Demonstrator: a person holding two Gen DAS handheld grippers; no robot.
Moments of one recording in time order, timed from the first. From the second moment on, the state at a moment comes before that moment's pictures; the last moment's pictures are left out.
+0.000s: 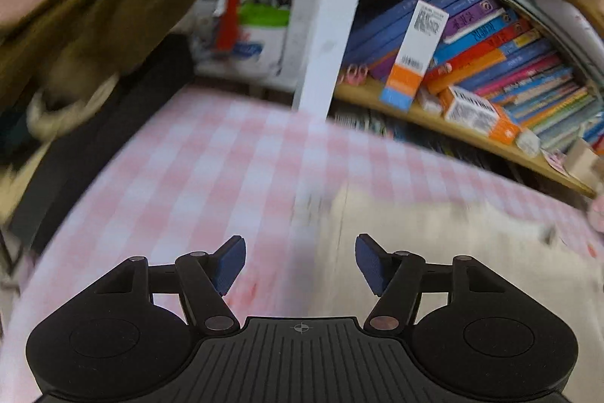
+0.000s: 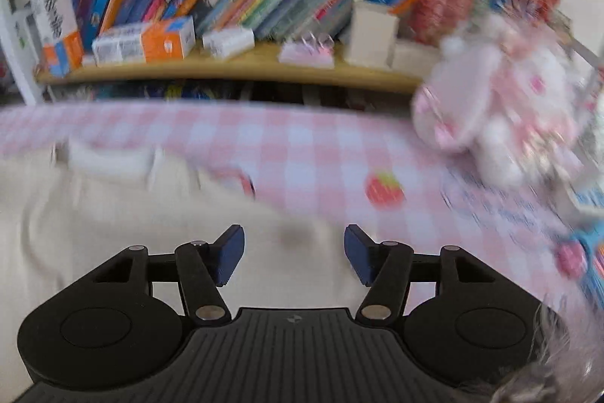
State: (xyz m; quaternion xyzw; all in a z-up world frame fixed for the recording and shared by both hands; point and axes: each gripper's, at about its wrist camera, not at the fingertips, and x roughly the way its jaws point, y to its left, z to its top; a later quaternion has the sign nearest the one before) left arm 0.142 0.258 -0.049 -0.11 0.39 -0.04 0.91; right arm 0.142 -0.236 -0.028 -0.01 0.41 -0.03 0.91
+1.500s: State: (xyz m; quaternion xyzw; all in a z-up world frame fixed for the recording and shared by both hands) left arm 0.026 0.278 -0.085 -0.16 0.46 -0.09 0.87; right arm -0.038 -0.248 -0.052 0.10 0.46 -0.10 0.88
